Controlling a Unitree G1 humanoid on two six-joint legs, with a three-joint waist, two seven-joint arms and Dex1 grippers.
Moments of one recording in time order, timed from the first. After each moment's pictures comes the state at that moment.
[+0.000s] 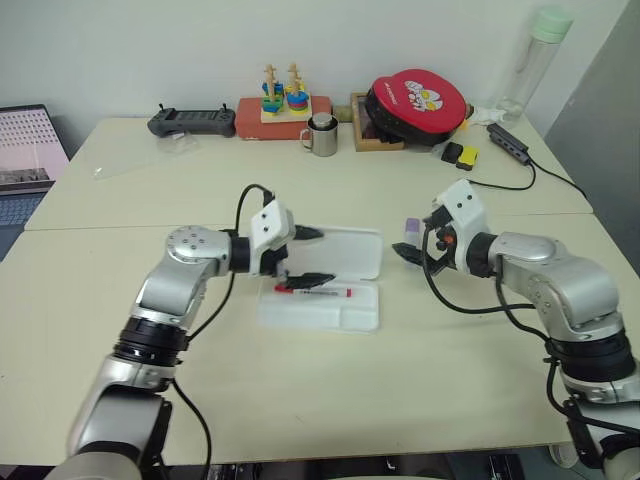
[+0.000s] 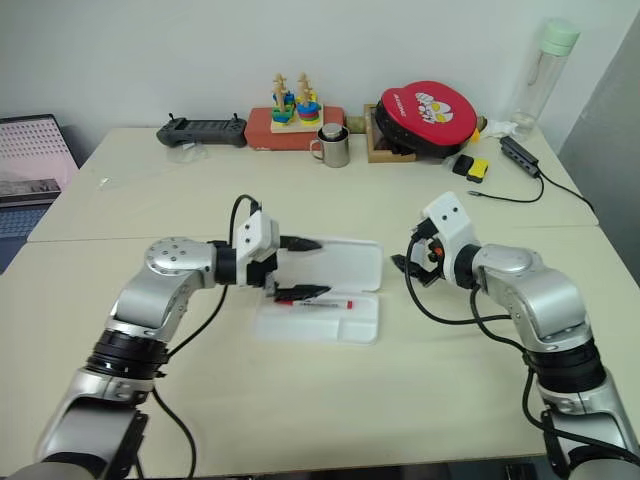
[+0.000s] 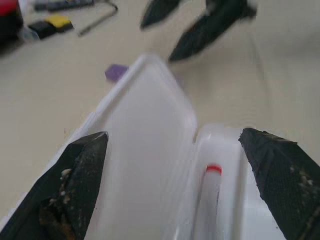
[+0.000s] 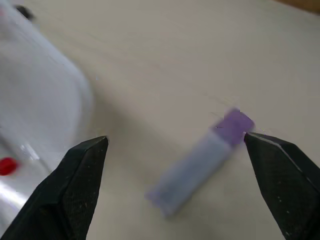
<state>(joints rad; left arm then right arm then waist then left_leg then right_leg) -0.62 0.49 -0.12 0.06 -0.29 0.34 -1.09 -0.56 -0.49 0.09 -0.23 0.32 1.07 0.34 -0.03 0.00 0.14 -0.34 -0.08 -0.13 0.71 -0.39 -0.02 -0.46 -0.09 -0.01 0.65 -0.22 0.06</state>
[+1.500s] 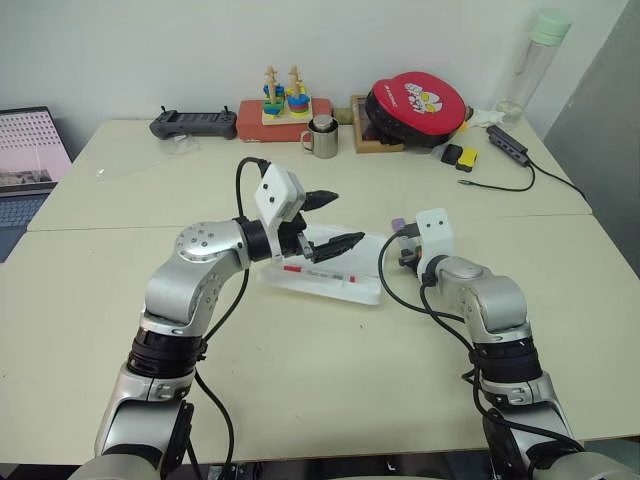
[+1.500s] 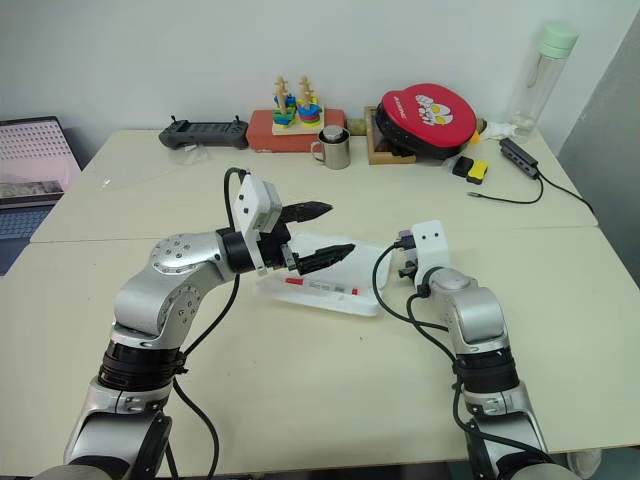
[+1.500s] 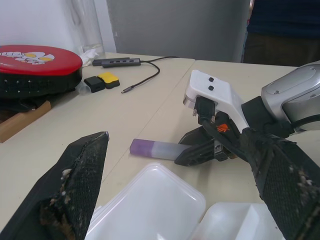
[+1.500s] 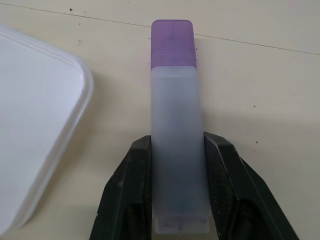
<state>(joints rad) -0.59 0.47 -0.07 -0.16 -0.39 0.51 -0.86 -0.56 -0.17 0.05 -0.09 0.11 1.09 0.05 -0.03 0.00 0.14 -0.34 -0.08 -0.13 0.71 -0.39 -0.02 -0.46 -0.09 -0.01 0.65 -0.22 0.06</state>
